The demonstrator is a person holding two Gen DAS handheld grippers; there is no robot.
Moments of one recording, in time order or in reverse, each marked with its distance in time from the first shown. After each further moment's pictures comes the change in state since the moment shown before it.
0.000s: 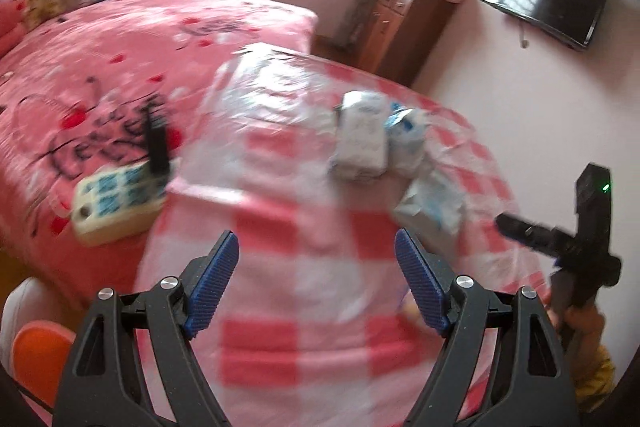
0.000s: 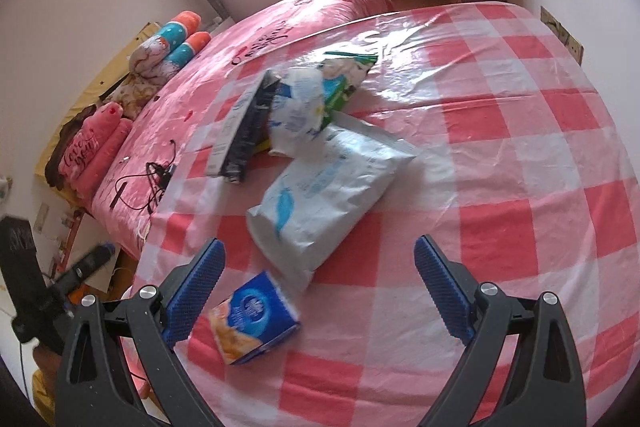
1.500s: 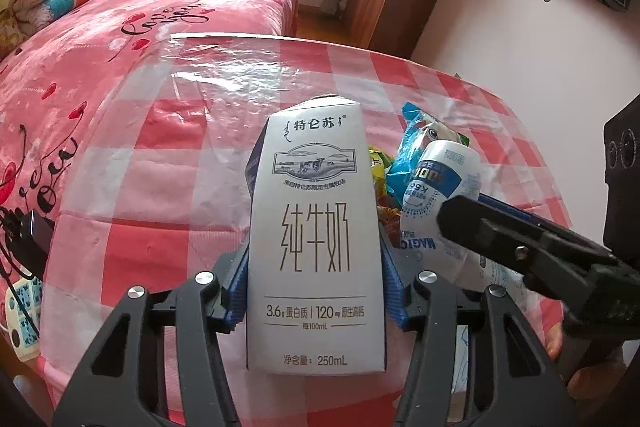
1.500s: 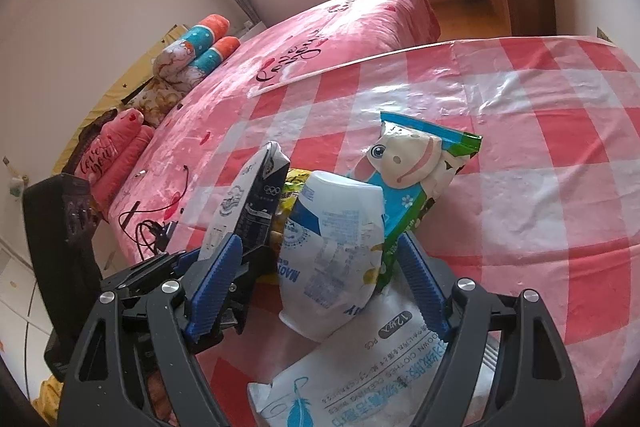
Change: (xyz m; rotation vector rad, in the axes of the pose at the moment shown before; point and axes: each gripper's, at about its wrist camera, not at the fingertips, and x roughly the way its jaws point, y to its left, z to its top) left arm 0.179 -0.047 0.081 0.098 0.114 0.057; right arm 0.113 0.023 0.100 -0.059 -0.026 0.120
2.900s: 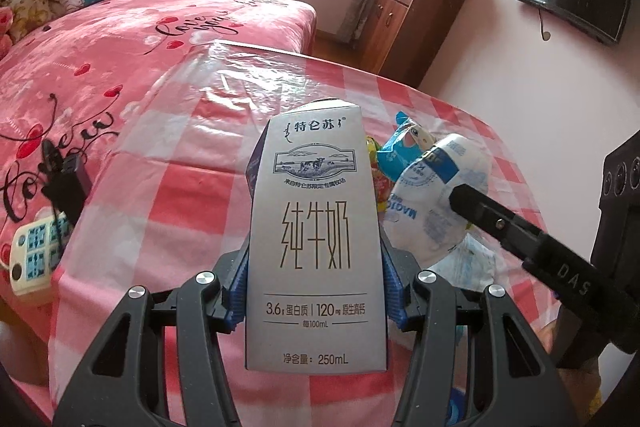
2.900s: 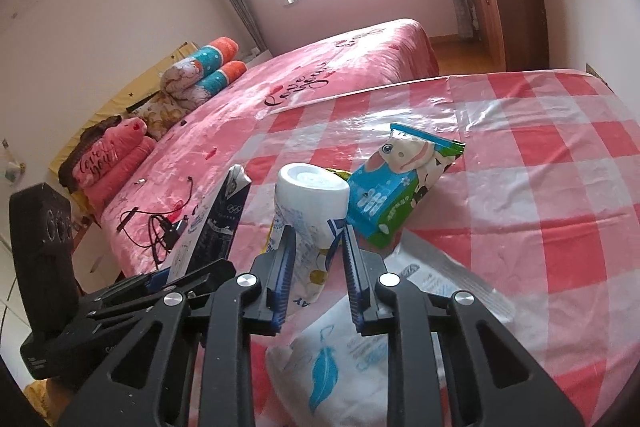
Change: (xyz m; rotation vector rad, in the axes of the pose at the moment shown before) left arm -0.064 0.011 -0.049 -0.104 -0.105 -0.004; right arm -0.041 0.020 -0.039 -0.069 -0.138 -0.026
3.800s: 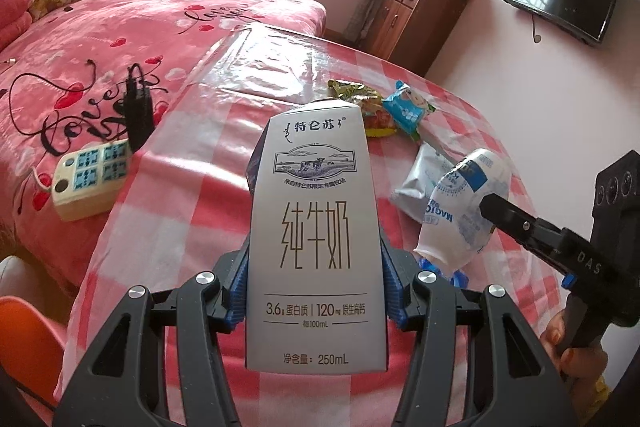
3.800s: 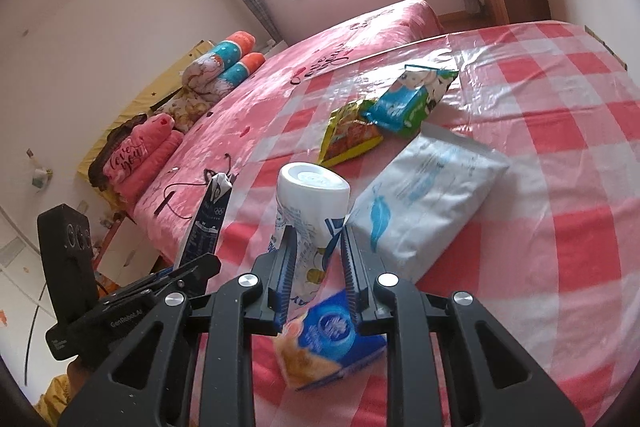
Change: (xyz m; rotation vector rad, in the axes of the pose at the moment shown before) left arm -0.082 0.028 -0.072 -0.034 0.007 -0.002; right arm -0.072 0.022 -0.068 0.071 0.049 0.097
